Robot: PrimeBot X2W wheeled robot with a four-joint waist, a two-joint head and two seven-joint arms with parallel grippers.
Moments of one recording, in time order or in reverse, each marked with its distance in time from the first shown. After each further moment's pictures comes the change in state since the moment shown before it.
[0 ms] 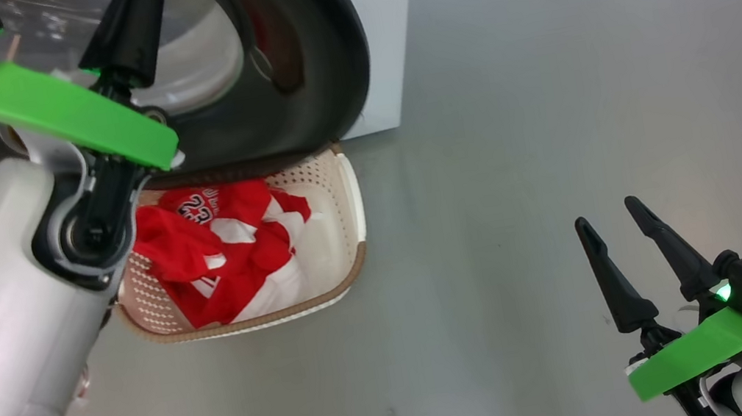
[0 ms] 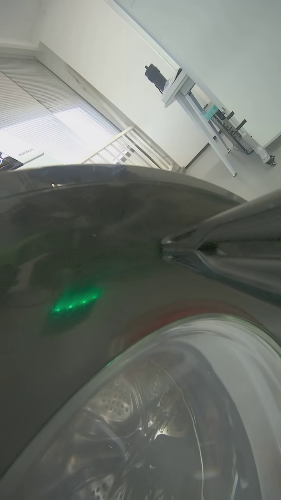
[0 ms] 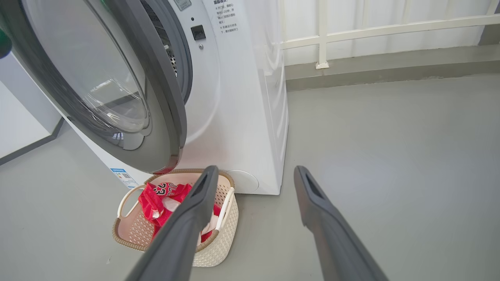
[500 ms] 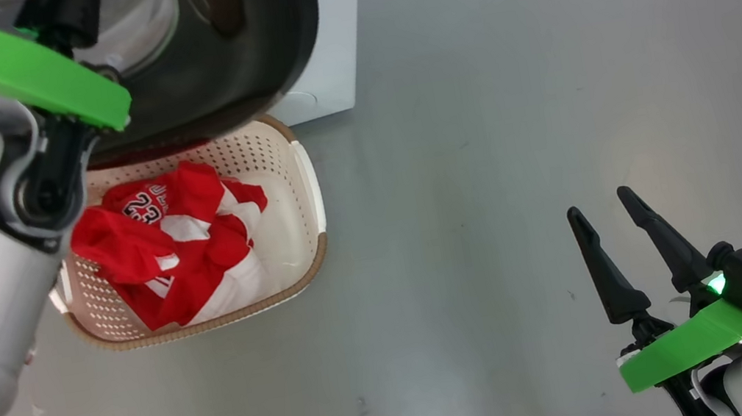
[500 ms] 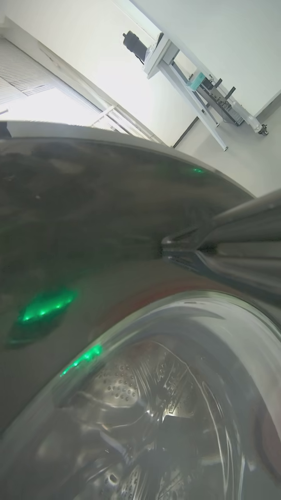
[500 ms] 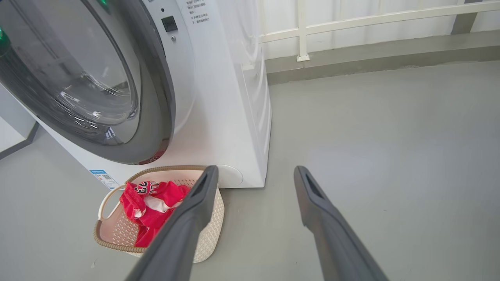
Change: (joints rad) left arm -0.125 0.032 -0.078 0.135 0.049 -0.001 -0.044; right arm -0.020 0.025 -0.003 -0.003 0.000 0.000 0.000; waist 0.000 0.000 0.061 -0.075
